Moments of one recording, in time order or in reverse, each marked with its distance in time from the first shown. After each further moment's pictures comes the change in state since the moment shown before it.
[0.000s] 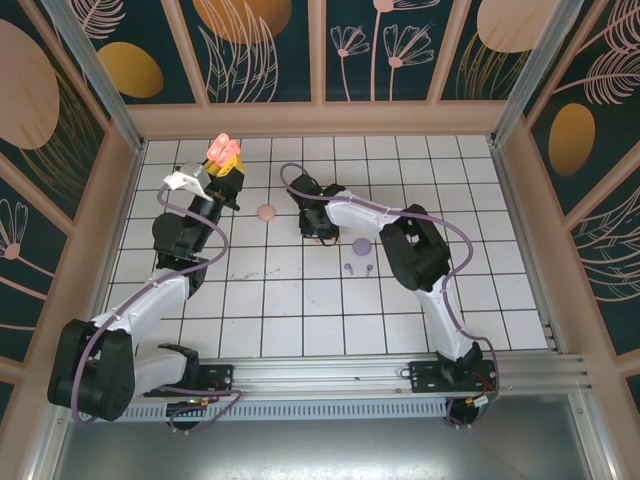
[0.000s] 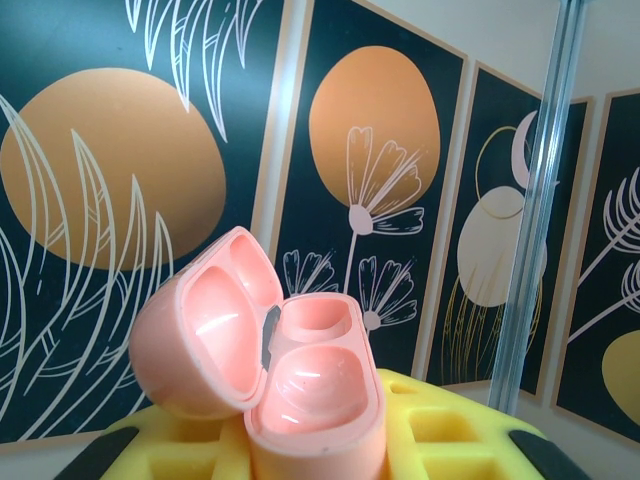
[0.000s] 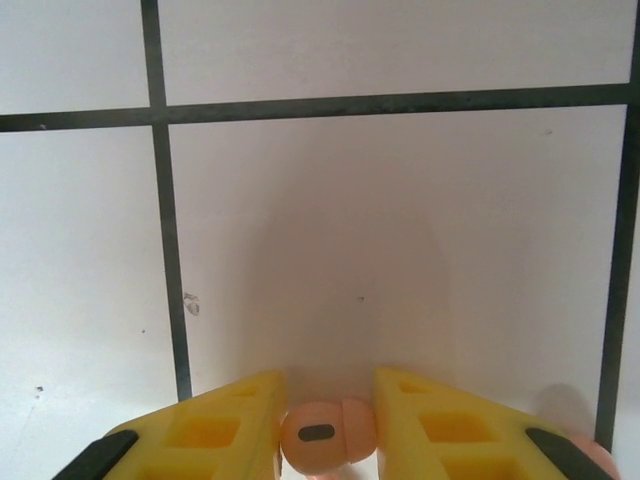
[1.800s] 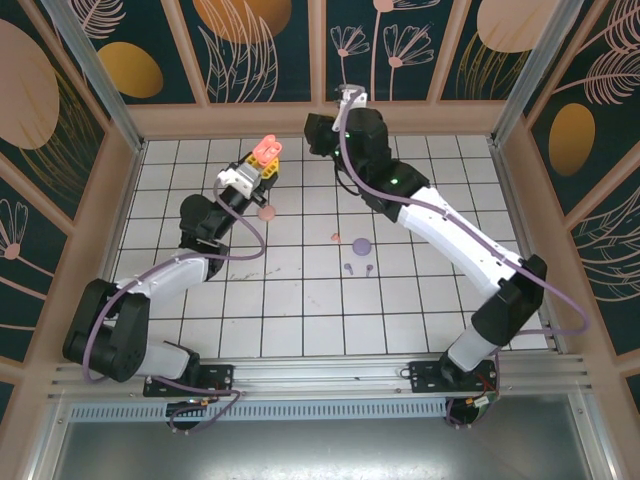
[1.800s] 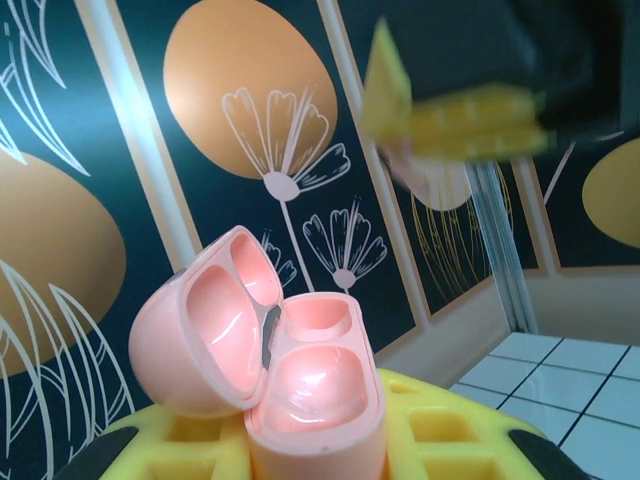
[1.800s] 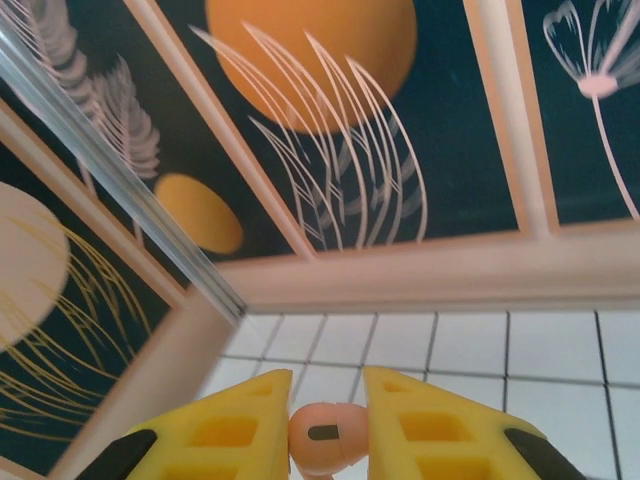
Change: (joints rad) left arm -0.110 0.216 0.135 0.006 0.140 0.476; right arm -0.005 -0.658 -0.095 0.585 0.117 -0.232
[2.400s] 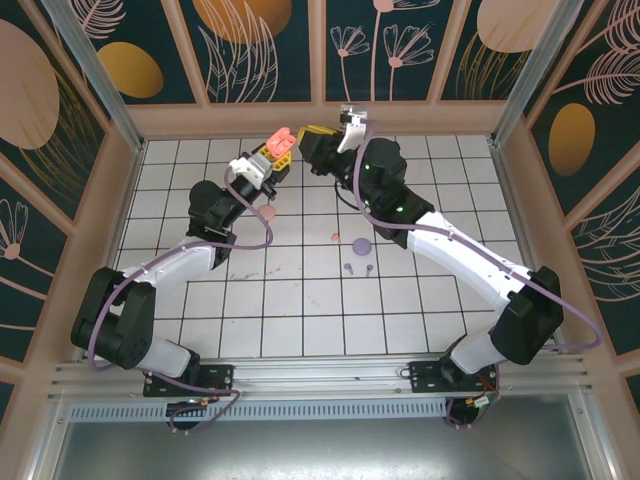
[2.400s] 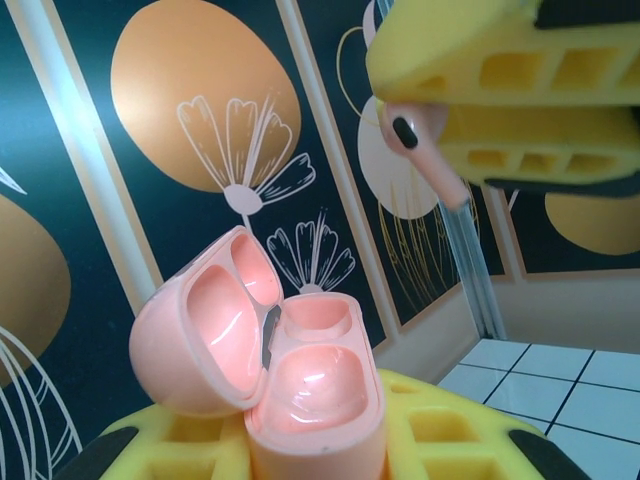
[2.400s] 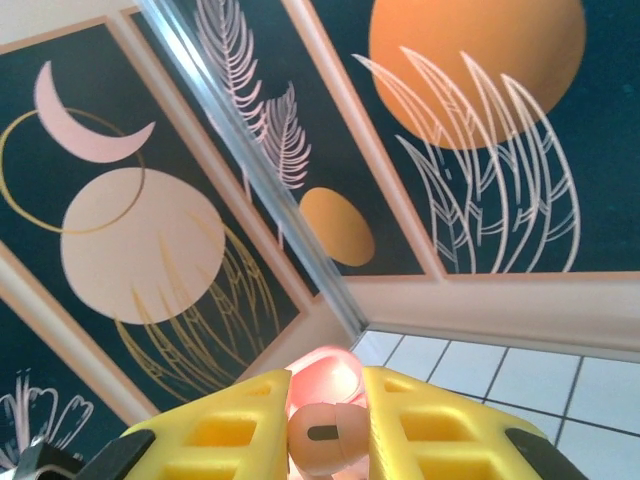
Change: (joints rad) left arm -0.023 0.067 0.116 -0.051 0.056 -0.017; right arm 0.000 -0.117 -0.339 0.437 -0.252 0.019
